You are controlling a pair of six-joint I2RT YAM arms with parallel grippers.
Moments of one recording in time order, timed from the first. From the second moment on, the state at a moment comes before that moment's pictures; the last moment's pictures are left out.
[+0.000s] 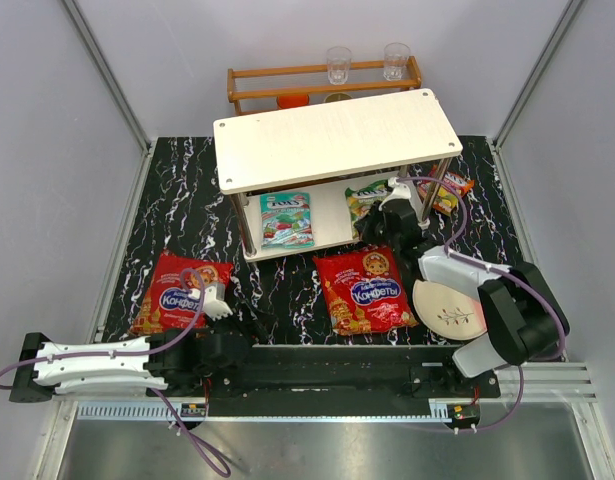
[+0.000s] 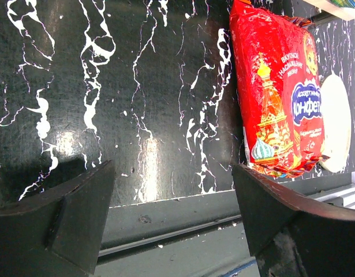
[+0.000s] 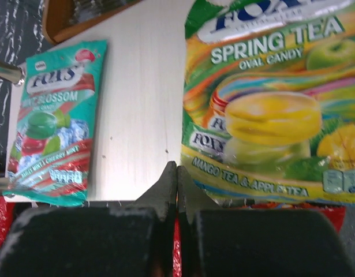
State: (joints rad) left arm -1.44 0.44 0.25 -0.63 -0.82 -1.47; right arm 0.48 1.49 0.74 0.28 0.04 0.58
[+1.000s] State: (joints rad) left arm -1.44 0.43 0.25 -0.63 -0.82 -1.47; right arm 0.45 1.65 0.87 0.34 0.07 0.61
